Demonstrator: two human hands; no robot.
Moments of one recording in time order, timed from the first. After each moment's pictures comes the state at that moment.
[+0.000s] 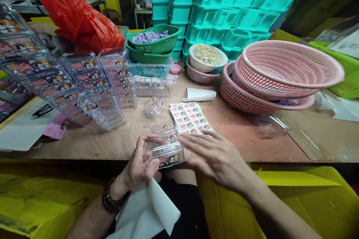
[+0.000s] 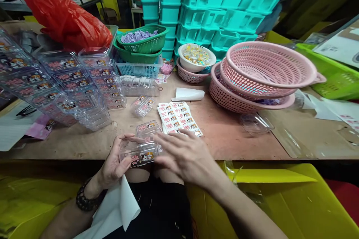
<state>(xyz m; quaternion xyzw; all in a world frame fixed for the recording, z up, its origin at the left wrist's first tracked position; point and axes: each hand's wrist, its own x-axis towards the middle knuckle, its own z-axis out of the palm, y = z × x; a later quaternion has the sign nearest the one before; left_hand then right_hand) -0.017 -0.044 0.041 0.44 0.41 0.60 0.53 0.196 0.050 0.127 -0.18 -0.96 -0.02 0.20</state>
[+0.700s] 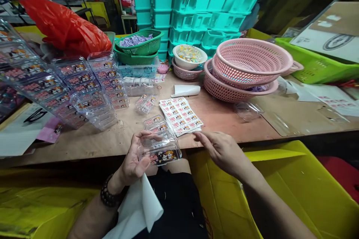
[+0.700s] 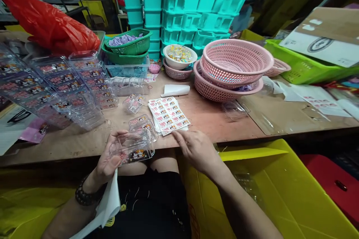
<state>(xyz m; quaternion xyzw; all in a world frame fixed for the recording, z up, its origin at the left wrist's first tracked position) 0.002 -0.060 0.052 0.46 0.33 0.63 0.53 0.238 0.019 0.117 -0.38 -0.87 0.18 0.27</state>
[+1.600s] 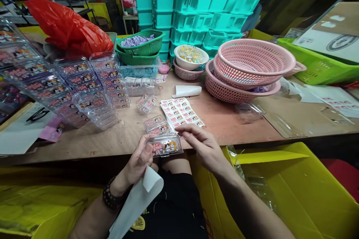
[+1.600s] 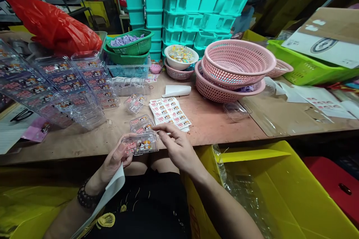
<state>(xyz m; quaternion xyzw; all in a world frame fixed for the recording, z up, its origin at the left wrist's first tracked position) 0.000 -0.064 0.053 0.33 0.46 0.53 0.63 0.200 0.016 0.111 -0.38 -0.73 0.44 0.37</state>
